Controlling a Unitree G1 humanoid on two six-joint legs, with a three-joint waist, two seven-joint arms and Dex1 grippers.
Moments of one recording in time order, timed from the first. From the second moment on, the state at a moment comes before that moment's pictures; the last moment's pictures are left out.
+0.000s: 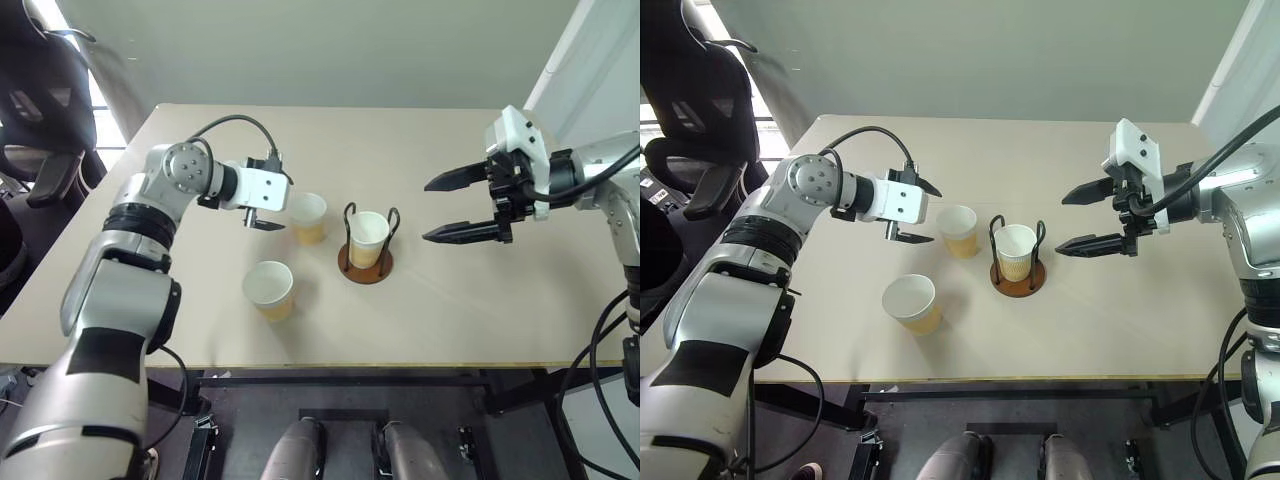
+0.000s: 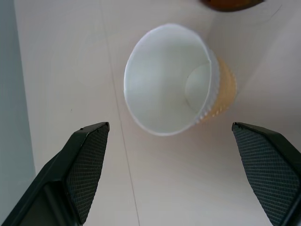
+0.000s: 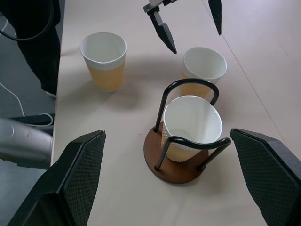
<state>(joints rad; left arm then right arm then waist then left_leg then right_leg) -1.33 0.62 -0.36 1.22 0.40 -0.70 -1.08 -0.96 -0.91 0.13 -0.04 0.35 0.73 1.40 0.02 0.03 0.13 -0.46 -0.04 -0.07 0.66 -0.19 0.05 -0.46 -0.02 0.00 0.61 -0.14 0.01</state>
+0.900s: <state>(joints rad) -1.31 0.56 -0.42 1.27 0.48 -0.71 -1.00 -0.96 -0.90 0.14 -0.06 0.35 0.73 1.40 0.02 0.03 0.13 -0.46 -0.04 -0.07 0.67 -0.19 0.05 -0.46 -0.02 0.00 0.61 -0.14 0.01</state>
